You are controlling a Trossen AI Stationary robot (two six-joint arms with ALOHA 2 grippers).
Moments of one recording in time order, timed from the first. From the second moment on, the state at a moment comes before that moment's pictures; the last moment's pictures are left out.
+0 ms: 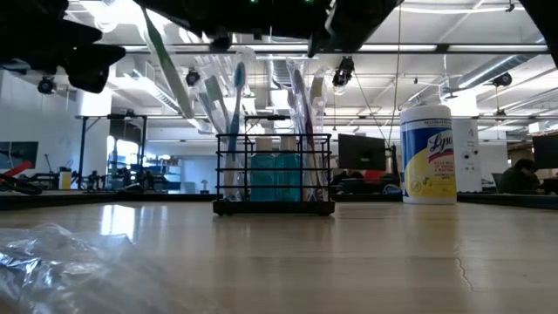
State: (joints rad) left arm -0.39 0.14 0.11 -0.02 -0.31 -0.01; right arm 0.13 2.11 1.43 0.78 0.03 -0.19
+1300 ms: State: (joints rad) left arm -0.30 0.57 0.25 0.34 -0.30 0.05; right arm 0.12 2.11 1.55 0.76 0.09 -0.32
